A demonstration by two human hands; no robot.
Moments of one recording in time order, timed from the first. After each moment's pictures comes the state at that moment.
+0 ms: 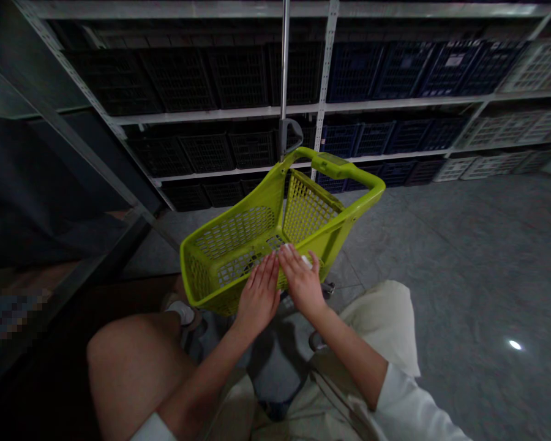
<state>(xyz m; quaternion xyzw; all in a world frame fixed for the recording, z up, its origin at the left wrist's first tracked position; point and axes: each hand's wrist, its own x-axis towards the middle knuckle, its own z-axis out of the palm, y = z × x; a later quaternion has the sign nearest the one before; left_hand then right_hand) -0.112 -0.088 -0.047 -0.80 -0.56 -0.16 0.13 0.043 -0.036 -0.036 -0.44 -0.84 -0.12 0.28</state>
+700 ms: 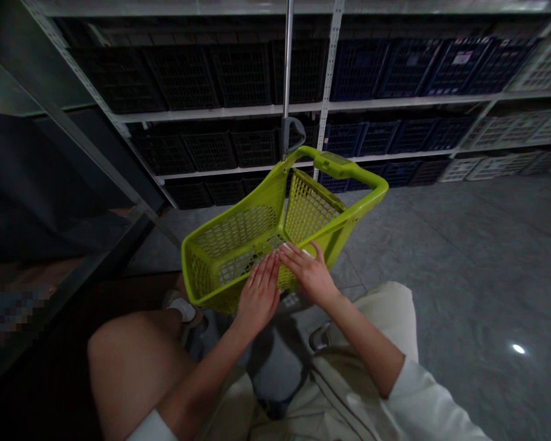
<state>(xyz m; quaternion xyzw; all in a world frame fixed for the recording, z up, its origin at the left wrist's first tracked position) -0.113 -0.089 -0.045 -0.80 -0.57 -0.13 0.13 0.066 -0.019 -0.022 -0.34 -0.91 -0.10 0.23</state>
